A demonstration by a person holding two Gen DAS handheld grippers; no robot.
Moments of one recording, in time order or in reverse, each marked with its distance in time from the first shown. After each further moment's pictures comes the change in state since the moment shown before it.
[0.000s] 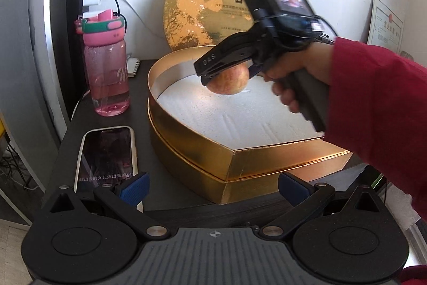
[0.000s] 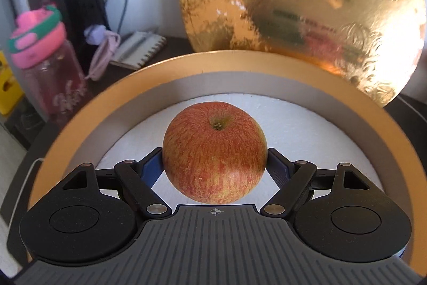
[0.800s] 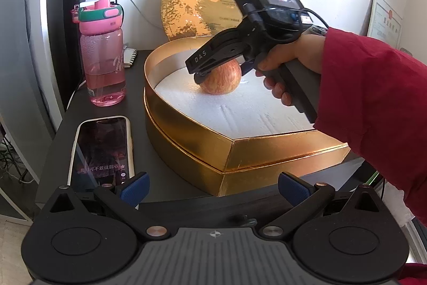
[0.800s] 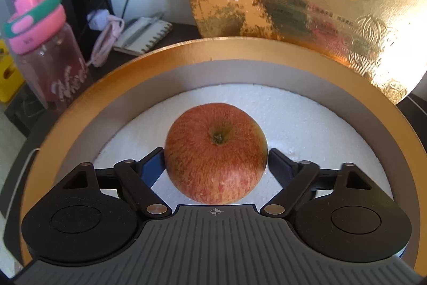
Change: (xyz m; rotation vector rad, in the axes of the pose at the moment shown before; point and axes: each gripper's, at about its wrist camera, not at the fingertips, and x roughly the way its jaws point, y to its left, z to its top) left arm 0.000 -0.004 -0.003 -0.006 0.031 -0.003; right arm -0.002 0.004 -0.001 -0.039 0.032 0.012
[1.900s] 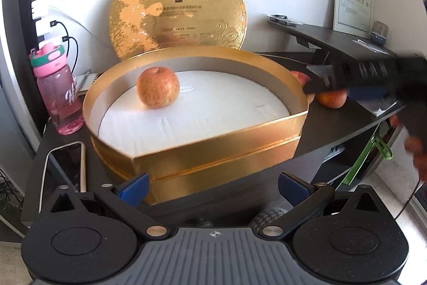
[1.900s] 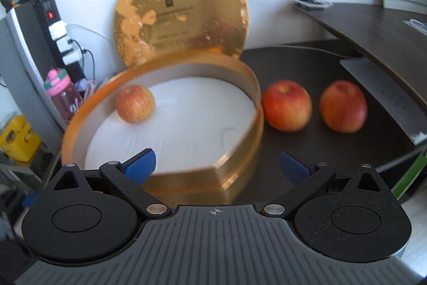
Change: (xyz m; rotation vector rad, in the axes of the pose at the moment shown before) left arm -0.008 -0.094 0.009 0.149 -0.007 -0.025; right arm -0.211 -0.126 -0.193 0.389 -0.224 -0.057
